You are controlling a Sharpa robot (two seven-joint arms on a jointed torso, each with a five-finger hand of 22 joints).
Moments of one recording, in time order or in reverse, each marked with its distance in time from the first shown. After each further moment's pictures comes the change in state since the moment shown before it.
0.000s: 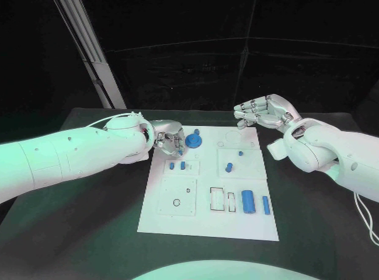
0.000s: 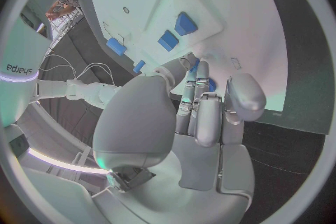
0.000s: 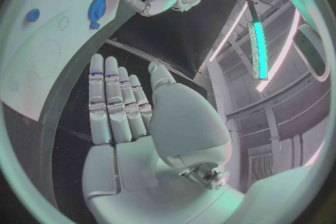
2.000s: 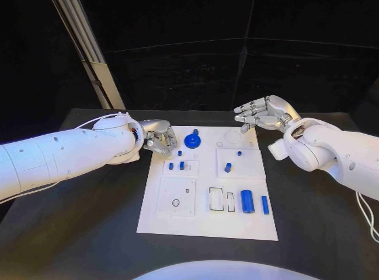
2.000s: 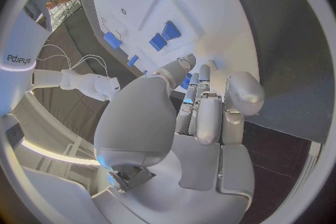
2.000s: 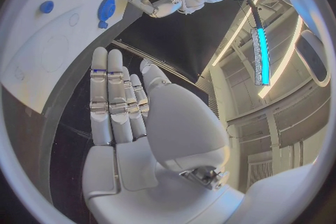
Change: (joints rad) left arm -0.001 -0.056 -0.001 -0.003 0.084 -0.012 -0.014; left_hand -0.049 -0.023 -0.048 -0.004 0.019 -0.147 0.031 -0.111 -0.008 -0.098 0.033 -0.025 -0.004 -0.001 0.013 -0.004 -0.022 0.000 -0.012 0.012 -0.029 -0.015; right arm 0.000 -0.002 0.000 -0.023 -0.073 0.015 -0.030; right_hand 0.099 0.001 0.055 -0.085 -0.031 0.023 -0.029 0.015 0.005 0.012 -0.034 0.022 0.000 0.152 -0.056 0.086 0.034 0.000 0.133 -0.061 0.076 0.036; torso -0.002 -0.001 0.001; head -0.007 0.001
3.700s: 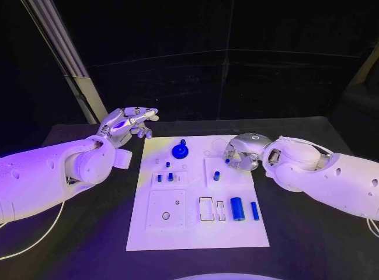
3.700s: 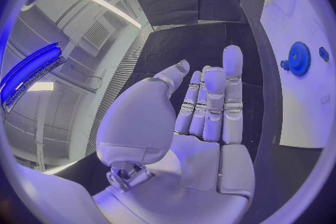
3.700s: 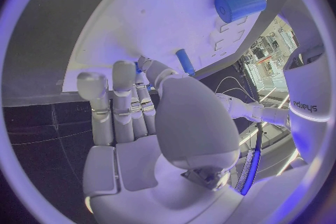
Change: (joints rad) left arm -0.006 -0.100 -0.016 0.081 1.344 -0.040 0.534; left_hand -0.058 0.060 -0.105 0.108 -0.017 0.024 0.025 0.045 0.001 -0.077 0.030 0.084 0.010 -0.231 0.037 -0.298 -0.571 0.046 -0.202 0.038 -0.429 -0.336; right arm -0.060 -0.032 0.000 0.132 -1.063 0.151 -0.330; right_hand -0.106 -0.142 0.388 -0.075 -0.075 0.082 -0.038 -0.015 -0.004 0.021 -0.031 -0.035 0.000 0.043 -0.046 0.691 0.477 -0.032 0.049 -0.032 0.755 0.705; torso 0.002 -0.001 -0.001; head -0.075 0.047
